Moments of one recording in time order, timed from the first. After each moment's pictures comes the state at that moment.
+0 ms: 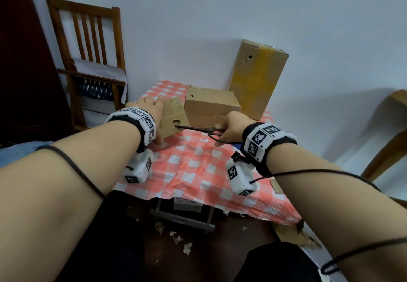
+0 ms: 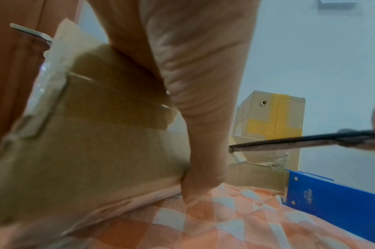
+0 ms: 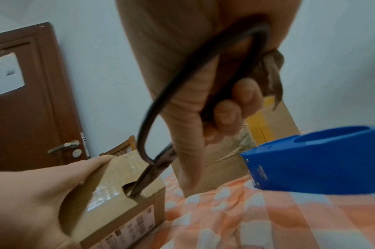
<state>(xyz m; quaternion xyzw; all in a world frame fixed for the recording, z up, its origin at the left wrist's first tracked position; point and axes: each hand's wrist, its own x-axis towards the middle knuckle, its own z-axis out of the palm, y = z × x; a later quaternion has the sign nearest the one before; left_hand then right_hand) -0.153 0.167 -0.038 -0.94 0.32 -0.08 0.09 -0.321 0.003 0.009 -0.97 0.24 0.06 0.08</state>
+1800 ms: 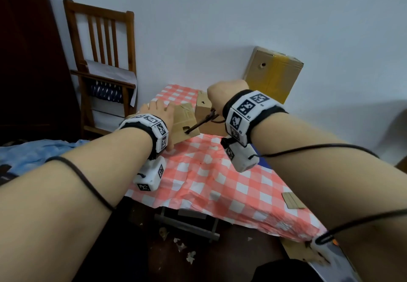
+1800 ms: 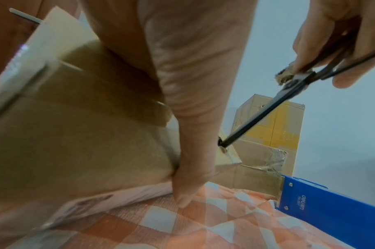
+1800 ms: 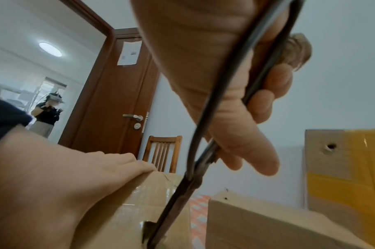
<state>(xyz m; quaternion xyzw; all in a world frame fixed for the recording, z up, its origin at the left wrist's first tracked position) -0.149 0.166 -0.036 -0.94 0.32 -0.07 0.08 -0.267 0.052 0.079 -0.97 0.19 -0.03 -0.14</state>
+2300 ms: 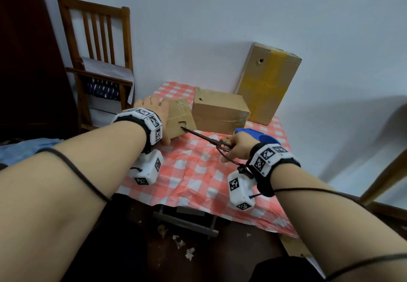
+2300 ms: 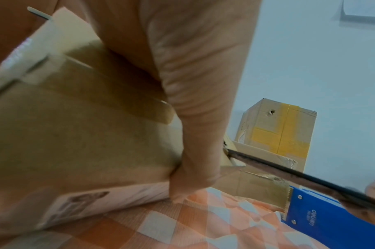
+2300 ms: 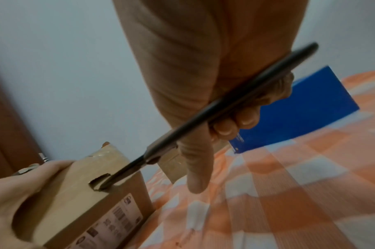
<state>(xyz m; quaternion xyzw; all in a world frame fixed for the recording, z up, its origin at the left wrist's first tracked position) -0.141 0.168 -0.034 -0.94 0.32 -0.06 0.08 -0.312 -0.005 -0.029 -0.94 0.29 0.09 0.18</state>
